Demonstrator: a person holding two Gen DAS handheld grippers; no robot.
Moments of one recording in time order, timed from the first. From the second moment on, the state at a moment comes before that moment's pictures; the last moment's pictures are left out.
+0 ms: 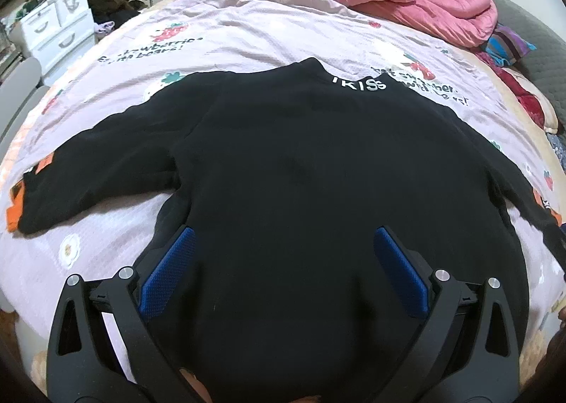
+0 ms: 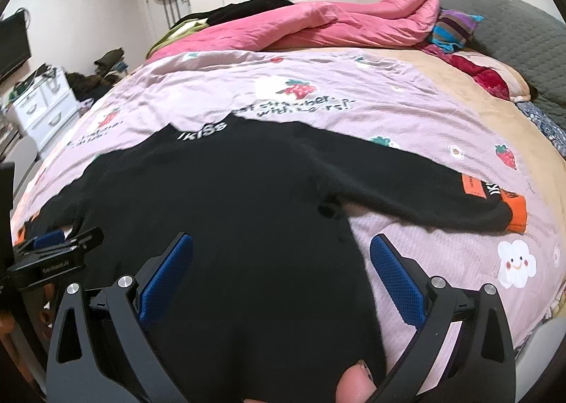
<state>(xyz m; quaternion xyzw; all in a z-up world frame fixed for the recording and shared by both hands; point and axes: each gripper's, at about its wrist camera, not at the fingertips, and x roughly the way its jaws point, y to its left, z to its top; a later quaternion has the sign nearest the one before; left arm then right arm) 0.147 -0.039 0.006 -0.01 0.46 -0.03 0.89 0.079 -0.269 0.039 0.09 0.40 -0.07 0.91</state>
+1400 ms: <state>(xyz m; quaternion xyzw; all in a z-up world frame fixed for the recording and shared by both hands) 0.267 -0.096 -0.008 0.04 0.46 -0.10 0.88 0.075 -0.477 -0.023 0.27 0.39 -0.31 0.82</state>
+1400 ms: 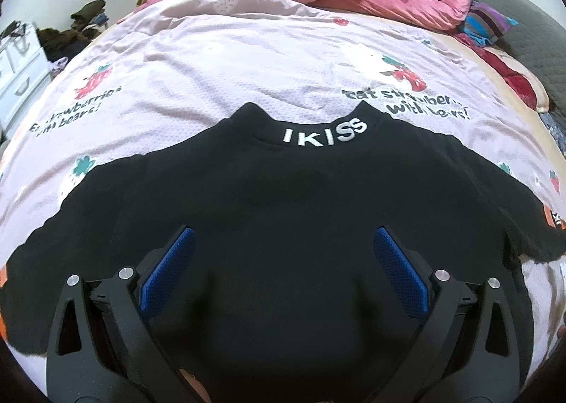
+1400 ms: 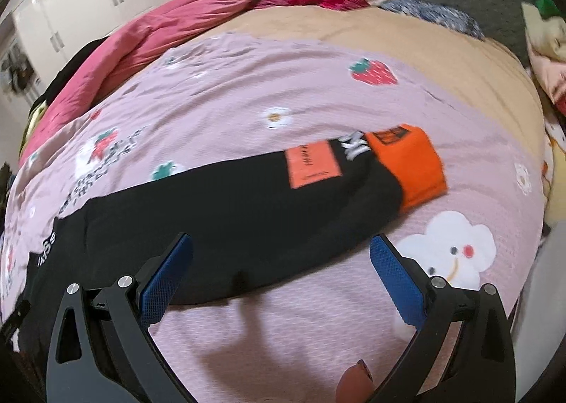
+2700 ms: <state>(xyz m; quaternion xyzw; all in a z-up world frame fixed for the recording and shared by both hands) 0.261 -0.052 0.031 -0.07 0.45 -0.14 0.88 0.092 -0.482 0.039 0.32 0.21 -0.16 0.91</state>
